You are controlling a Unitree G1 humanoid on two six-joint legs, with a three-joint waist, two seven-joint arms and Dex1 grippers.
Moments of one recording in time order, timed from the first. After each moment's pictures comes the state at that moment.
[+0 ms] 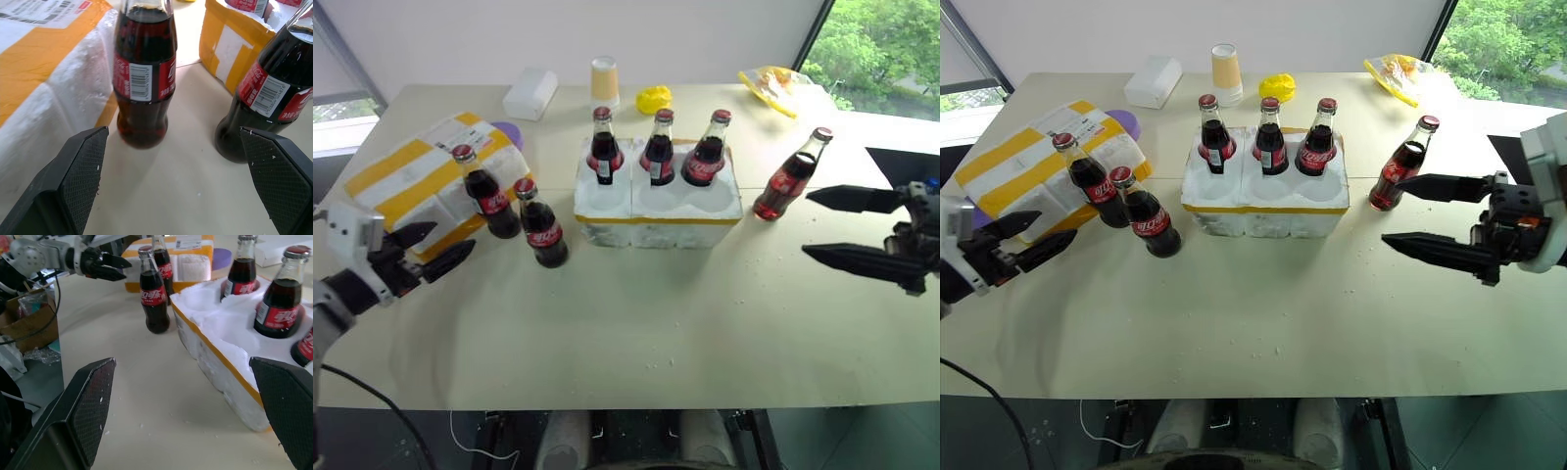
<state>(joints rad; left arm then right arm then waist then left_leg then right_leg) -0.04 0.79 0.52 -0.22 -0.66 0.64 -0.74 -0.18 -1.10 -0.64 -0.43 1.05 0.92 1.13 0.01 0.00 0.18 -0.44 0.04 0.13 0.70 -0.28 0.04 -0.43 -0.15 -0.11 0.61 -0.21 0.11</state>
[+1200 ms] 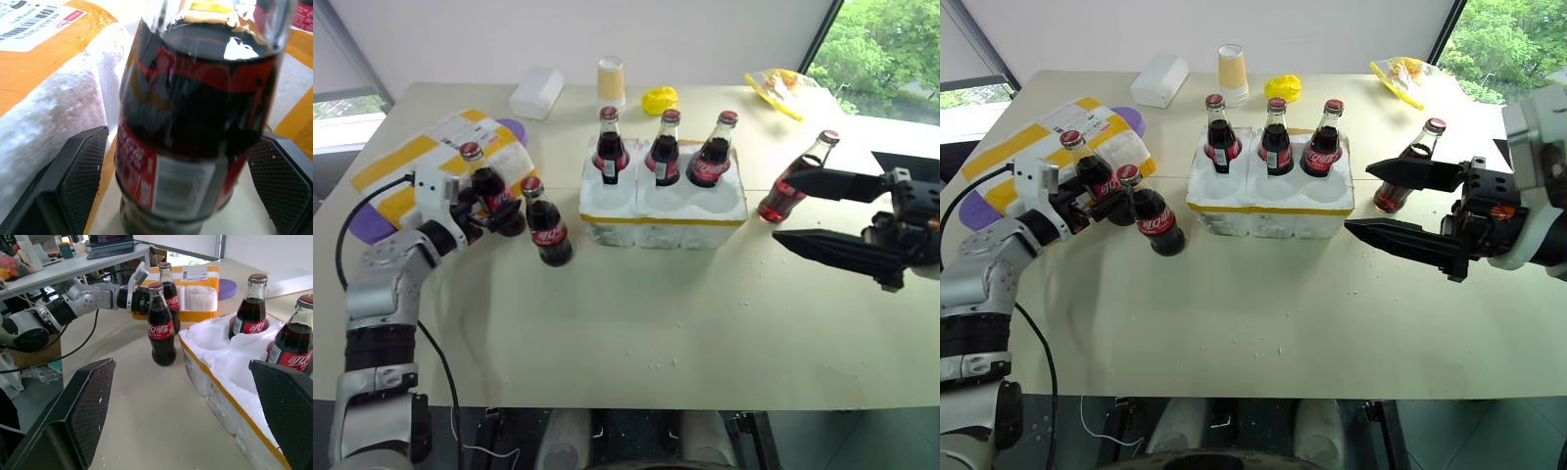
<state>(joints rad) -0.48 0.62 0.25 0.26 -0.42 0.41 -0.68 -0.26 -1.12 -0.63 -0.51 1.32 0.98 0.82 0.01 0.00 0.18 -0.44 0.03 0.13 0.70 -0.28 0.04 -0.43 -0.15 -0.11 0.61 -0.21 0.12</state>
